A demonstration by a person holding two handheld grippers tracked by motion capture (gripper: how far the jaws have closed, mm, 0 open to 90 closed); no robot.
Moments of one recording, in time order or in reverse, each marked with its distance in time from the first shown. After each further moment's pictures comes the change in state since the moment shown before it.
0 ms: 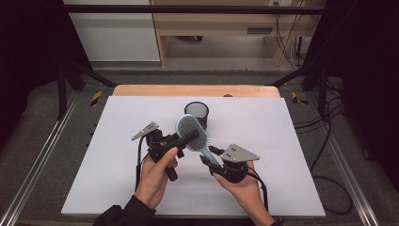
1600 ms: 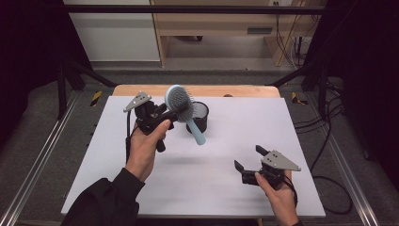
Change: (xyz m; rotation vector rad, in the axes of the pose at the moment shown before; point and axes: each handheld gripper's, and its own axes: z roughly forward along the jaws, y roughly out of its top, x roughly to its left) left arm -0.003 0.079 0.007 -0.023 0.134 0.258; right arm -0.051 -0.044 -0.069 -0.029 -0.223 0.094
